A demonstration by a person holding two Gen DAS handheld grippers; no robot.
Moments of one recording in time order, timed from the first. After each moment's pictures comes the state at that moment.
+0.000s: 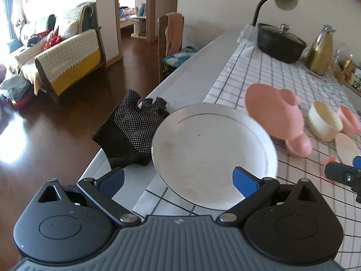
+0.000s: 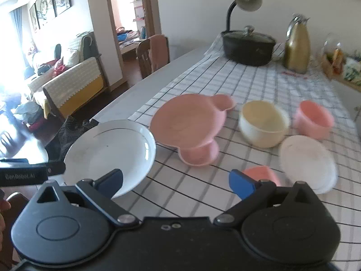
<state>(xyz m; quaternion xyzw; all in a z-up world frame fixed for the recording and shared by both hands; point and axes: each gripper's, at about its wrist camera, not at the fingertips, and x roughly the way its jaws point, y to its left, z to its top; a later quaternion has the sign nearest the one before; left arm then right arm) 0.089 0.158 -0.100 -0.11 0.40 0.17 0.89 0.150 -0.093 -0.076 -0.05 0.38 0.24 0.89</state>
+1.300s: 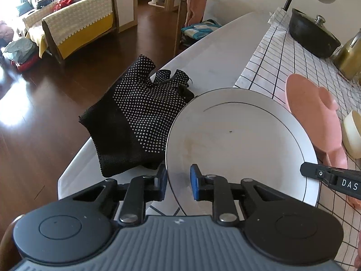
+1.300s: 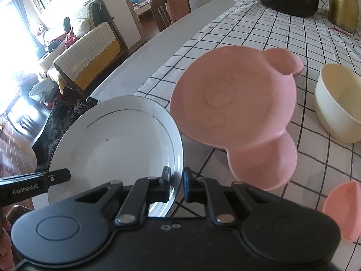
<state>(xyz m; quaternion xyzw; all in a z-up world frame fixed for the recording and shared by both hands) 0.142 0.200 -0.153 -0.17 0.46 0.19 0.85 0.239 -0.031 -0.144 -0.04 0.49 0.29 0.82</state>
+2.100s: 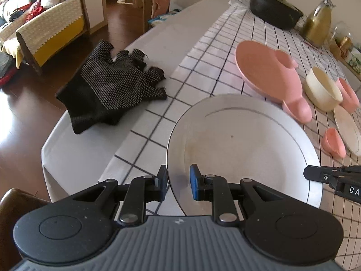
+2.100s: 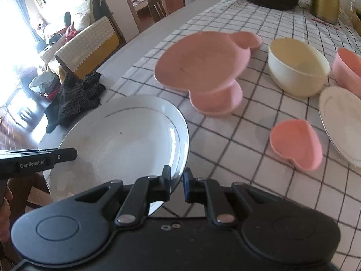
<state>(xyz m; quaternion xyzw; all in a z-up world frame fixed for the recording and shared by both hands) 0.108 0.141 -0.149 -0.14 0.48 0.12 0.86 0.176 -0.107 -0.129 -0.05 0.50 0.28 0.82</state>
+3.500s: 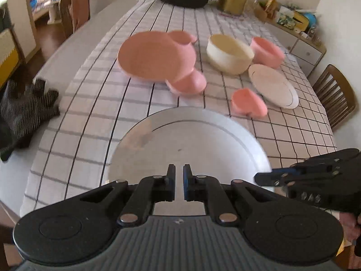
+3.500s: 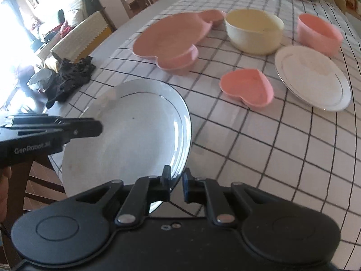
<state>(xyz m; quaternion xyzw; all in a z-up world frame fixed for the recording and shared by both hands) 0.109 0.037 -0.119 -0.08 0.48 -0.05 0.87 0.136 -0.195 -0.122 -0.02 0.53 0.26 0.81</state>
